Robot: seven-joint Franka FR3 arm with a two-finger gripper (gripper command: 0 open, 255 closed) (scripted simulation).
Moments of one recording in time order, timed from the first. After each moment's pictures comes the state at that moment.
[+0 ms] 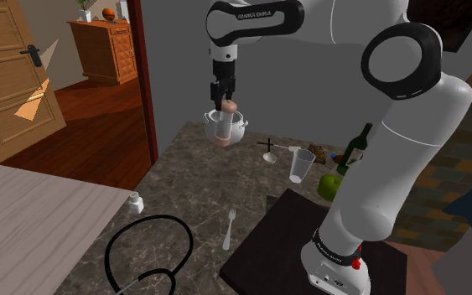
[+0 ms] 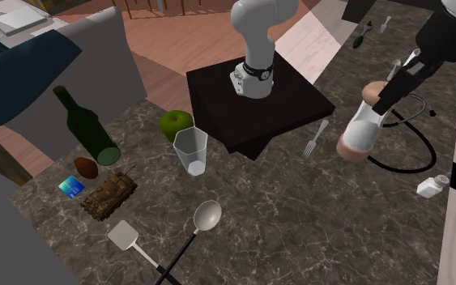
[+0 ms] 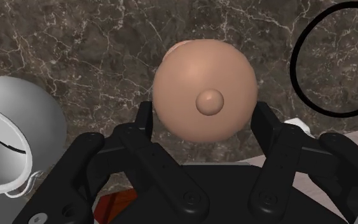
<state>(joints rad) 0.15 -0.02 -0.23 -1.79 -0.03 1.69 -0.28</state>
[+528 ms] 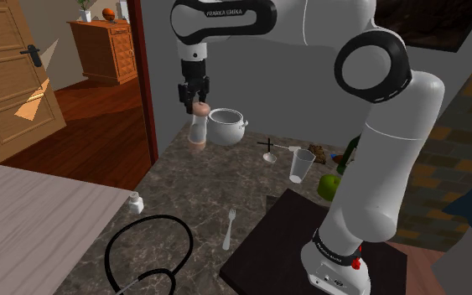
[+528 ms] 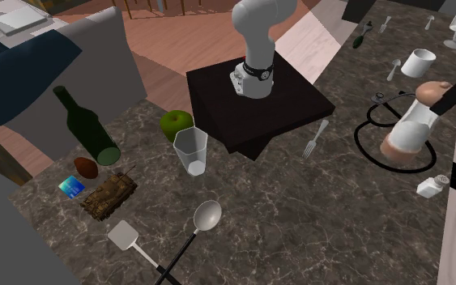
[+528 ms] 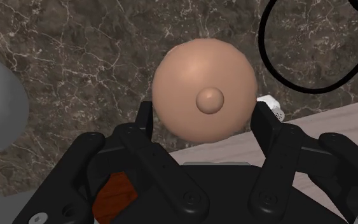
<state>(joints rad) 0.23 0.13 -0.16 -1.61 0.01 1.65 -0.13</state>
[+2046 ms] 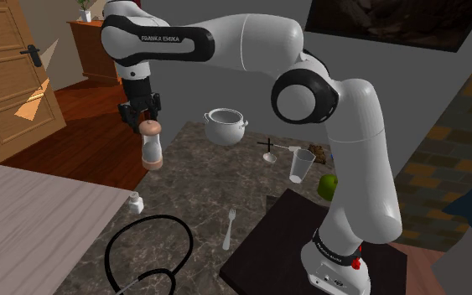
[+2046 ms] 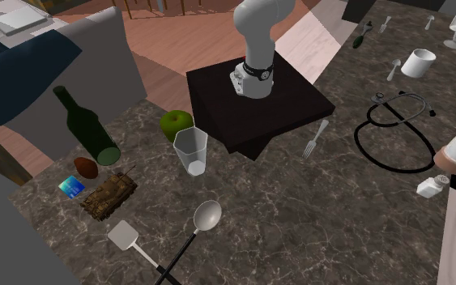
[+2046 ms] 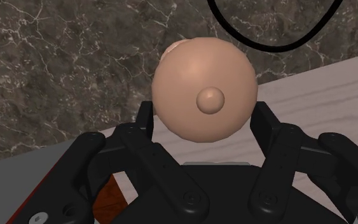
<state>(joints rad) 0.35 0.53 -0.08 -1.16 0.05 1.60 0.07</state>
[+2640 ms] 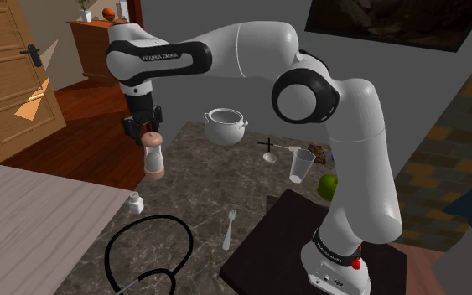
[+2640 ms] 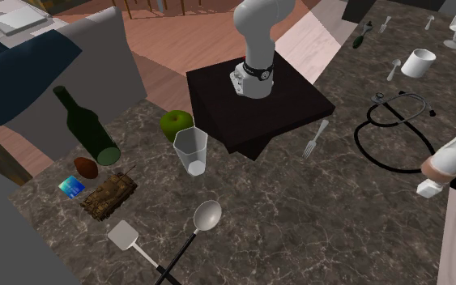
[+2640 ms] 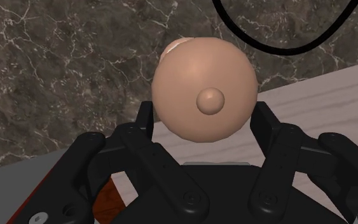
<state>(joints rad) 0.35 0.52 -0.08 -1.29 0.05 1.72 0.06</state>
